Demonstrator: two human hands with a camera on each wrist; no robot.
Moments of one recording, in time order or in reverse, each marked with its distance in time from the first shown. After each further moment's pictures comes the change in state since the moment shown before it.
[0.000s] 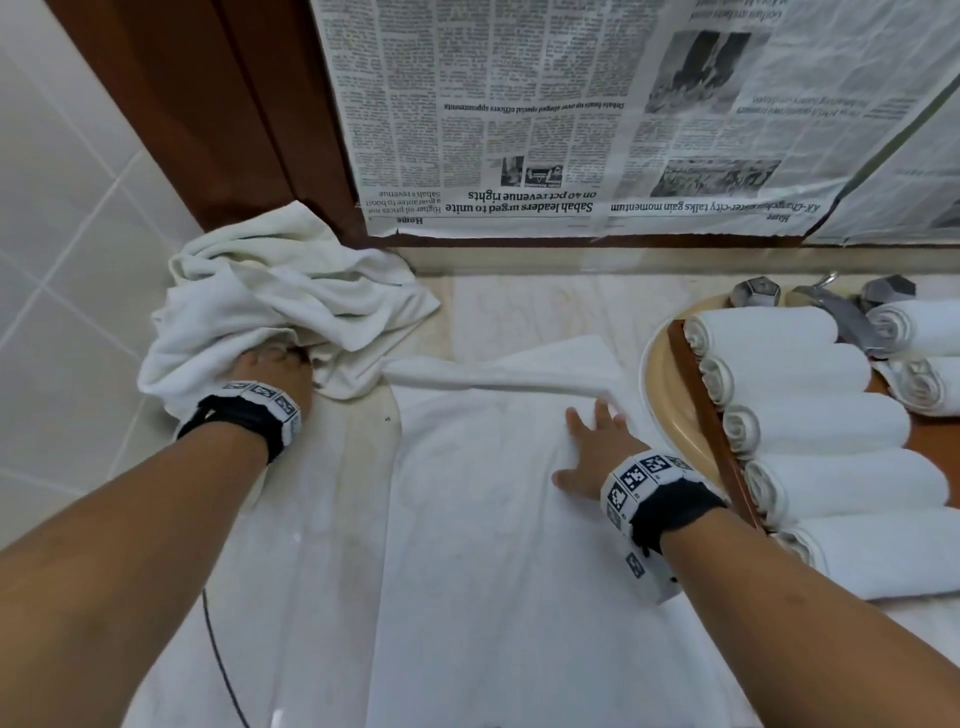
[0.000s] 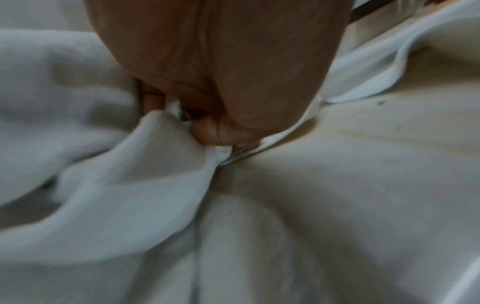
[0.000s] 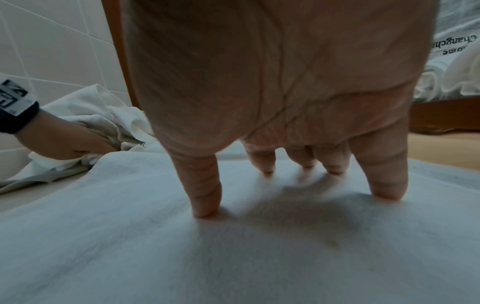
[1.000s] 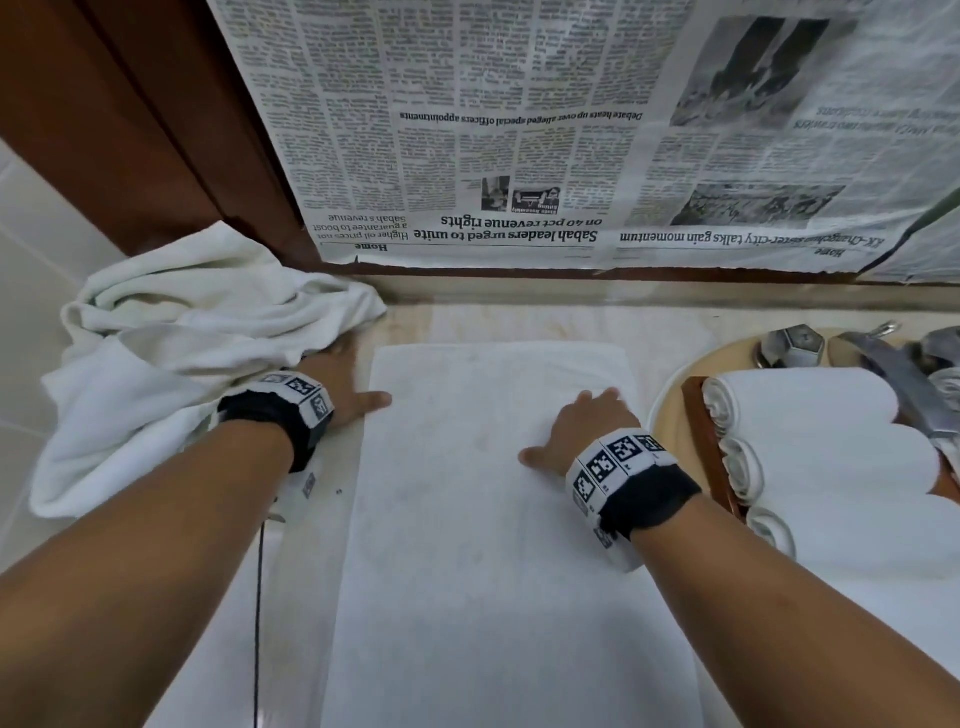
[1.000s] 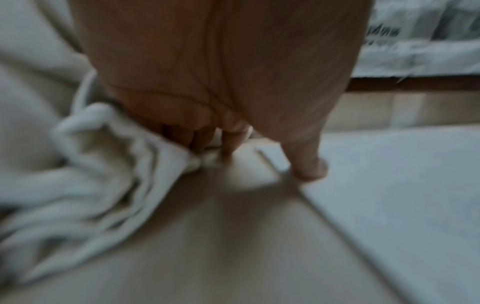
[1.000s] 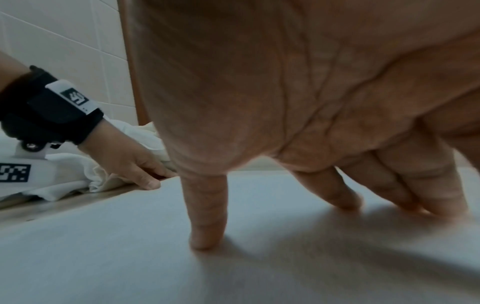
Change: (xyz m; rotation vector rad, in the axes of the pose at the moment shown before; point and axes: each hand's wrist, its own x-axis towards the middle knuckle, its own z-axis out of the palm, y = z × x) left_hand 0.121 0.078 -0.039 -0.370 -0.092 0.073; right_hand 0.079 -0.017 -0.098 -0.159 0.049 0.105
